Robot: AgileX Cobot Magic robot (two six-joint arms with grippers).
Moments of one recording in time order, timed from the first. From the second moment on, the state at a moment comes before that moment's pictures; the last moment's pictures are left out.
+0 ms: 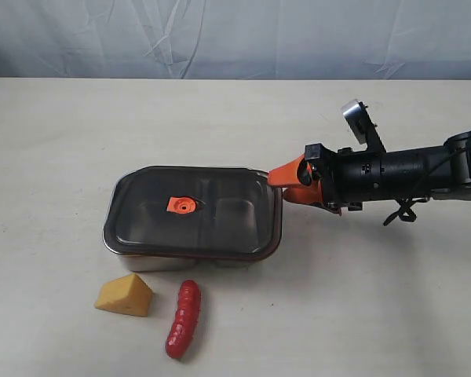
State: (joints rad) left arm -0.08 0.00 0.00 -0.10 0.21 0.32; right arm 0.24 2.02 -0.83 1.74 0.99 -1.44
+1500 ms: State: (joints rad) left arm -0.08 0.00 0.00 -0.10 0.21 0.32; right arm 0.29 1.99 -0.83 1.74 1.13 -1.40
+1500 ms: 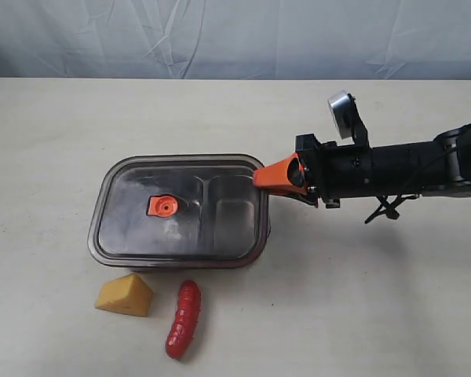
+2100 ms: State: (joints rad) left arm -0.08 0.00 0.00 -0.10 0.21 0.32; right arm 0.29 1.81 -0.83 1.74 1.14 -1.40
